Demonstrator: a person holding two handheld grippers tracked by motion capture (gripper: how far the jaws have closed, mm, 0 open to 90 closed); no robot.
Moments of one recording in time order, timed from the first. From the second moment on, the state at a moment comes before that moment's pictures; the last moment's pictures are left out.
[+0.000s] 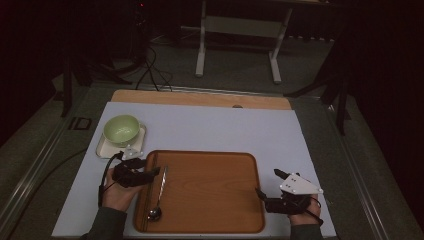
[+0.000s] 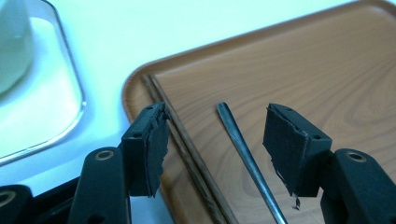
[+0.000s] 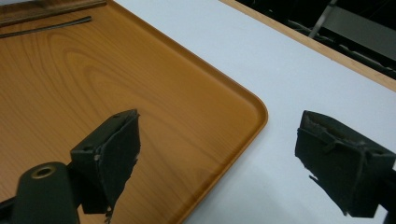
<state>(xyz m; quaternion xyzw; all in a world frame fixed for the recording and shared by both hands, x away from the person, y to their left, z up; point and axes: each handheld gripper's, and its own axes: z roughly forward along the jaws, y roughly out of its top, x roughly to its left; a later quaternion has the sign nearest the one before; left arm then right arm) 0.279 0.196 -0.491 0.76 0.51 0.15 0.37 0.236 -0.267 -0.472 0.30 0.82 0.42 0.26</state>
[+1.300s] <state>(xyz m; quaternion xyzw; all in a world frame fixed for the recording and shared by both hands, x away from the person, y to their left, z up) 0.284 0.236 -0.472 0.71 0.55 0.21 0.38 0.236 -0.267 -0.471 0.30 0.81 0.42 0.27</state>
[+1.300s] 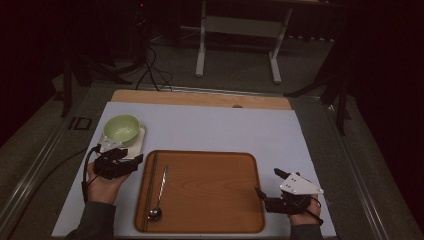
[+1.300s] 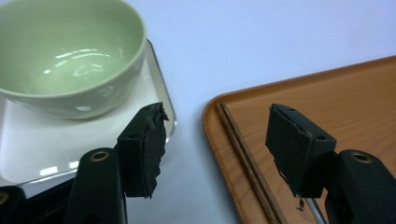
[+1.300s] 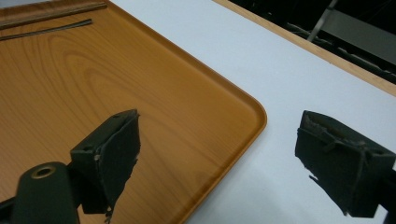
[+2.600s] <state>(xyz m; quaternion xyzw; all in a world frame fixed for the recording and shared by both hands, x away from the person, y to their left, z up) 0.321 0.297 -0.470 0.64 0.63 0.27 0.35 0.239 -0.283 -0.470 0.32 0.80 0.43 0.27</state>
